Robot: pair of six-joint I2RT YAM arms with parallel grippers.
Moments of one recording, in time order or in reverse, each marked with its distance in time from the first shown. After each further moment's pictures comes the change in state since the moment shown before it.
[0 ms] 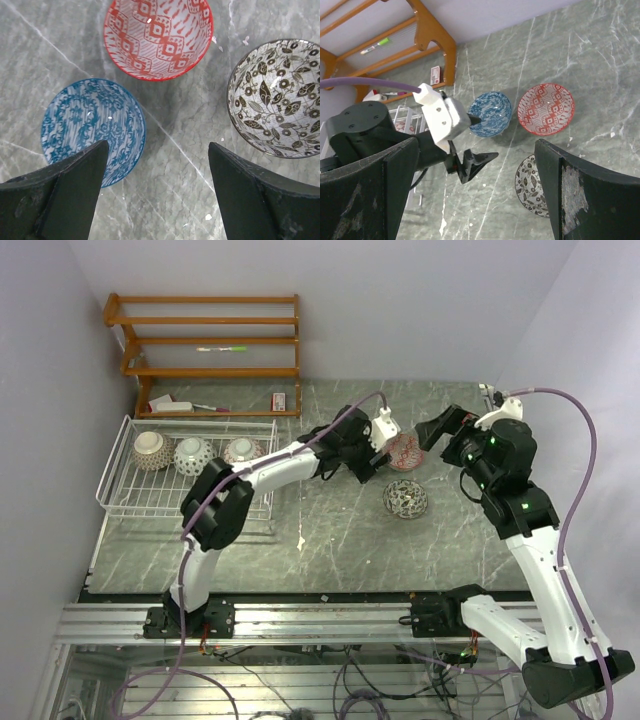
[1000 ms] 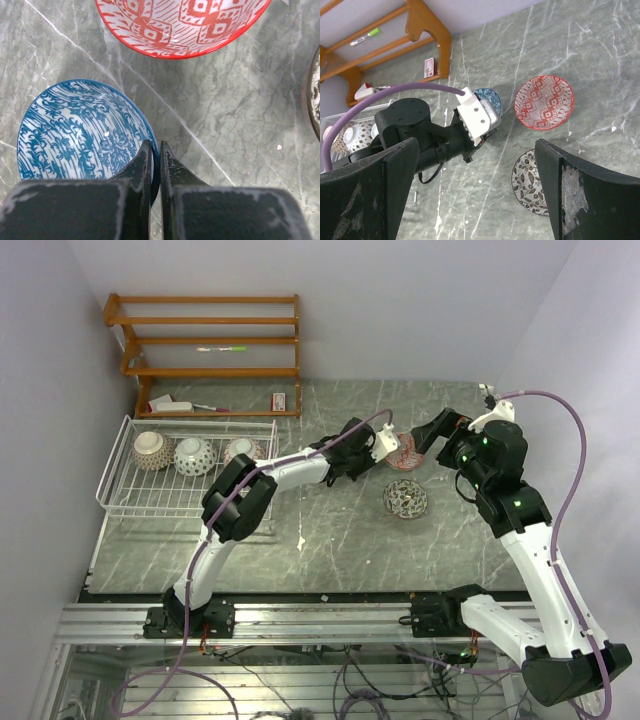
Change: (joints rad) left arm -0.009 0.192 0.063 0.018 -0.103 0.095; right arm 0.000 0.012 -0.057 0.030 -0.008 0.000
